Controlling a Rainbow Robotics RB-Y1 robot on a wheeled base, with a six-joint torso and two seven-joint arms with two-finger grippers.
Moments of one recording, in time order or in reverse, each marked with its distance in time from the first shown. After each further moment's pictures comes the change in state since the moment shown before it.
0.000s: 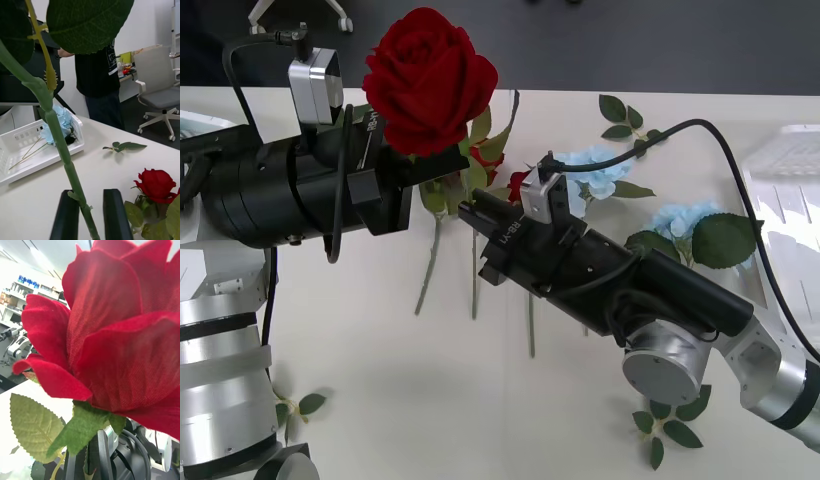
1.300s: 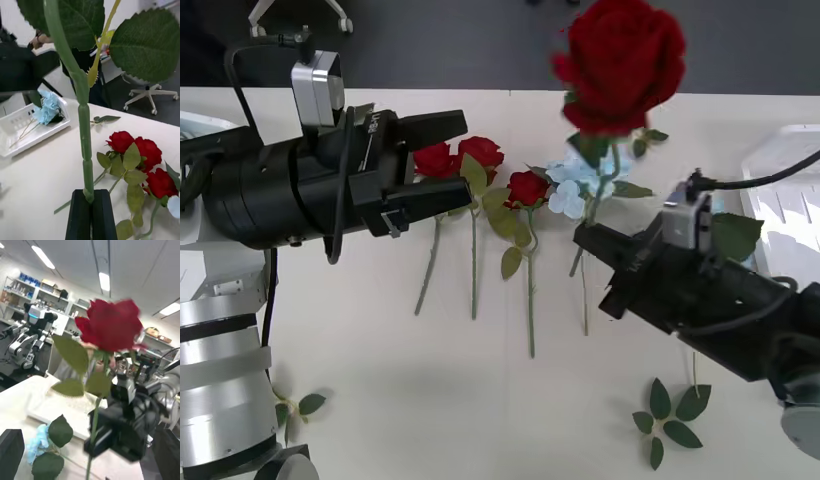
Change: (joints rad) right arm 0.313 -0.436 -0.200 -0.321 -0.067 -0.026 -0.151; left arm 0.007 0.000 0.000 0.001 -0.017 0.000 0.000
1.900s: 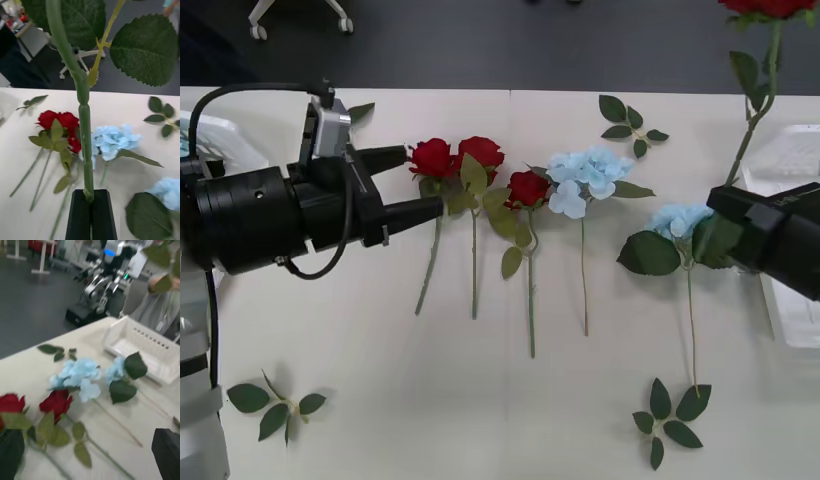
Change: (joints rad) right arm 0.393 0.214 -0.825 -0.256 -0.063 0.739 -0.252; left arm 0.141 0.103 -0.018 -0.157 -0.421 -0.169 0.070
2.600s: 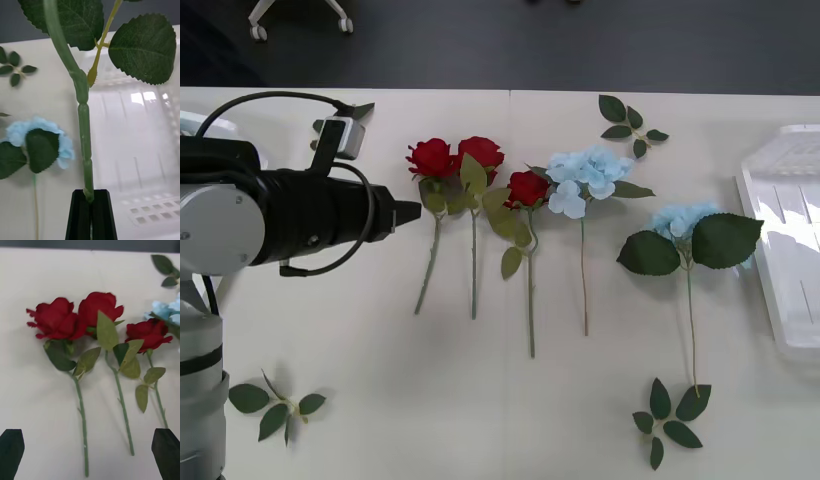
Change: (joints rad) right arm 0.070 0.000 -0.429 0.106 0.083 0.567 -0.182; left arm -0.038 0.071 -0.208 -0.100 -0.747 0.071 0.770
